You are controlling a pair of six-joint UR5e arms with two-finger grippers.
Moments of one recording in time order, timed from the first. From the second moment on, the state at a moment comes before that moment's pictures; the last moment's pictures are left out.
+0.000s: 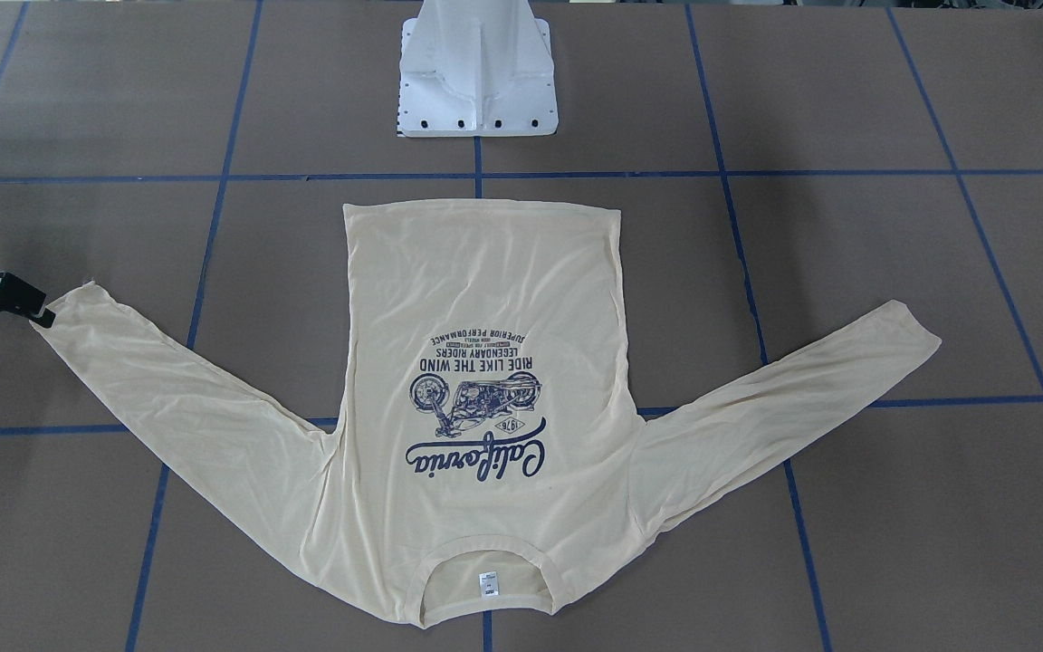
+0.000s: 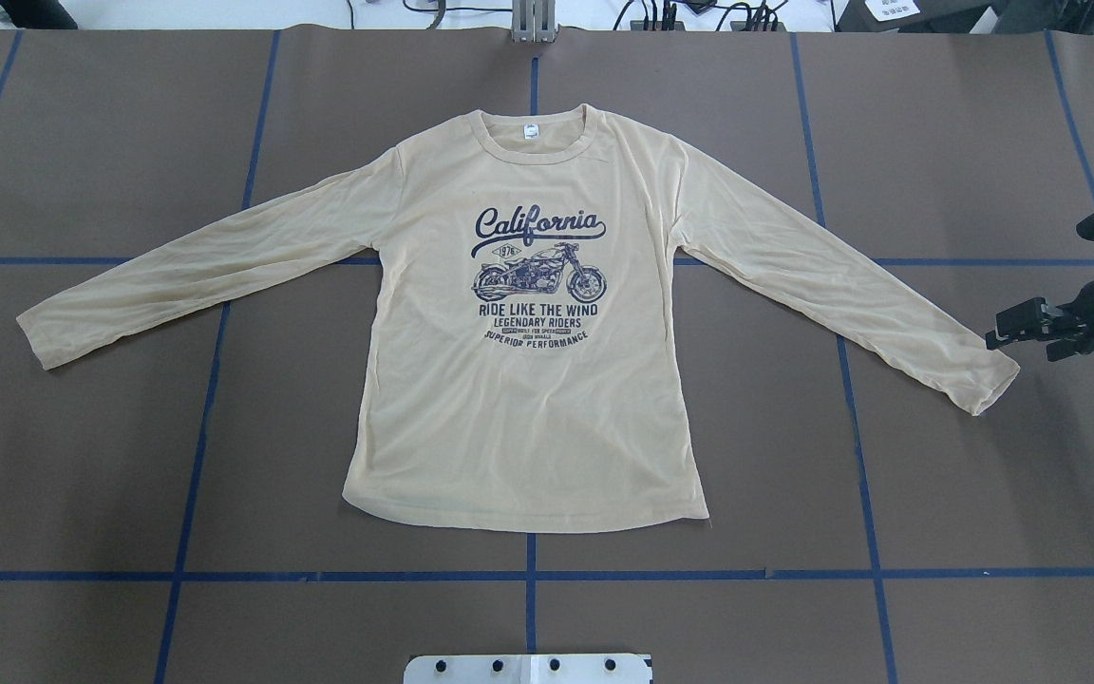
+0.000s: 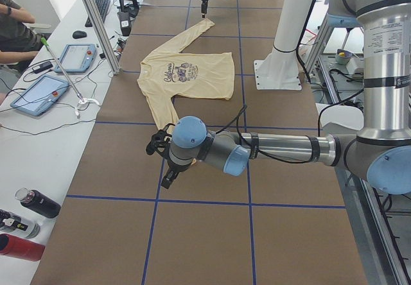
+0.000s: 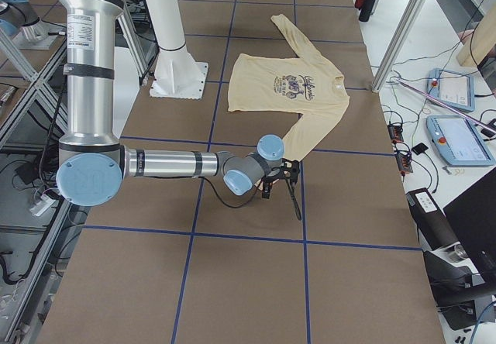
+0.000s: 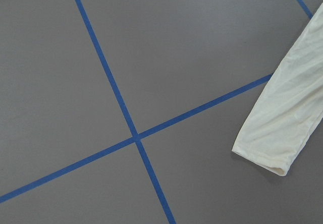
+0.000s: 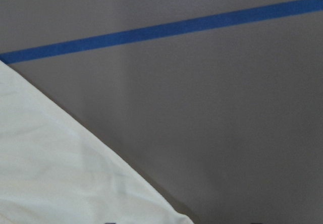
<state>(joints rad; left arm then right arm) -1.57 -1.46 -1.71 -1.95 -2.42 0.14 1.05 -1.63 1.53 -0.85 2.31 0.92</state>
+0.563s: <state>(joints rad) -1.57 -1.46 -1.71 -1.95 -2.42 0.14 1.03 -1.62 1.51 -0.85 2.30 0.92</state>
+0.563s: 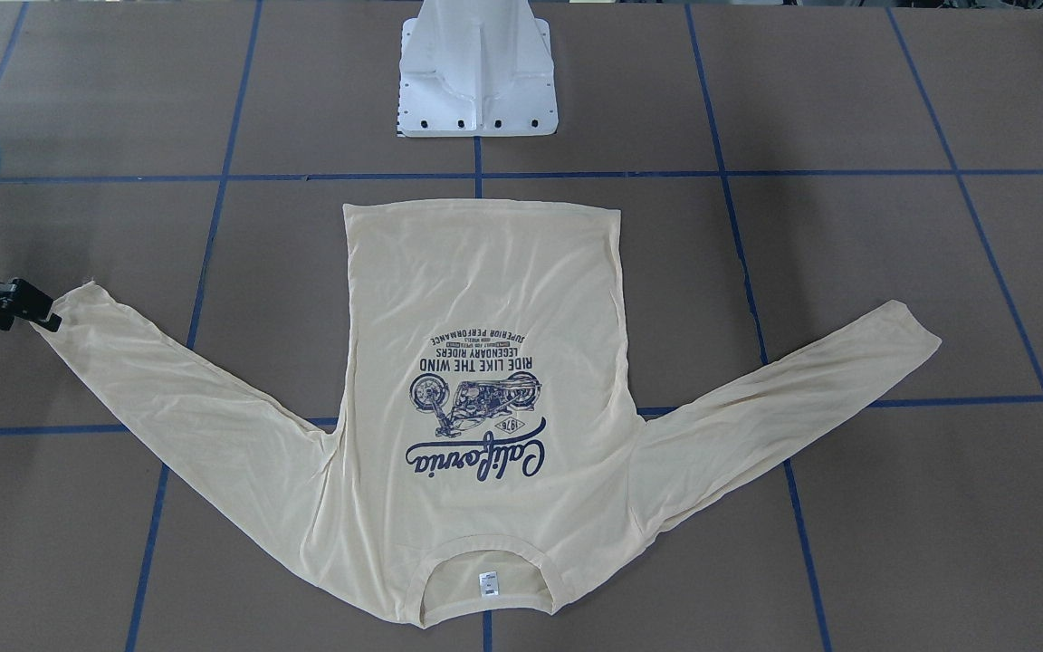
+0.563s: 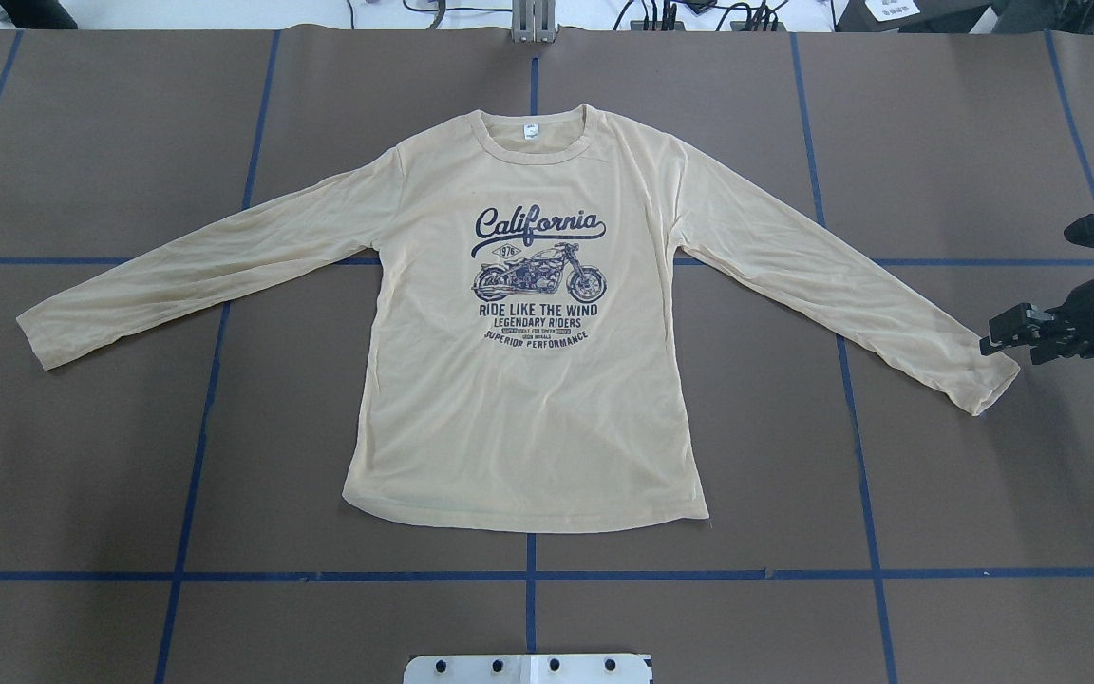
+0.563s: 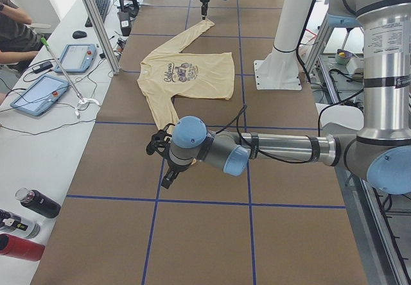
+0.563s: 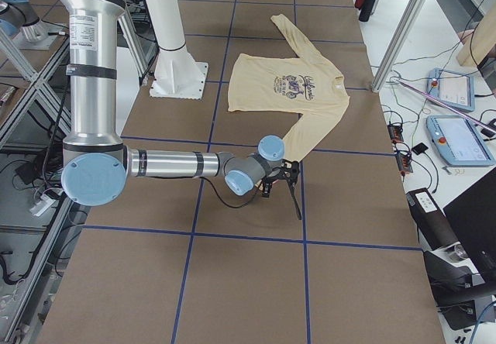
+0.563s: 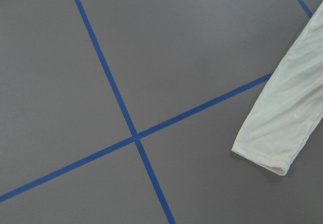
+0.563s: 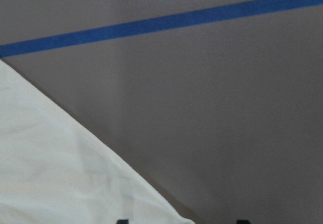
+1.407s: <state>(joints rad) -1.57 -1.46 -1.71 -1.96 -2.42 0.14 1.03 -1.61 1.58 -0.86 2.34 0.93</state>
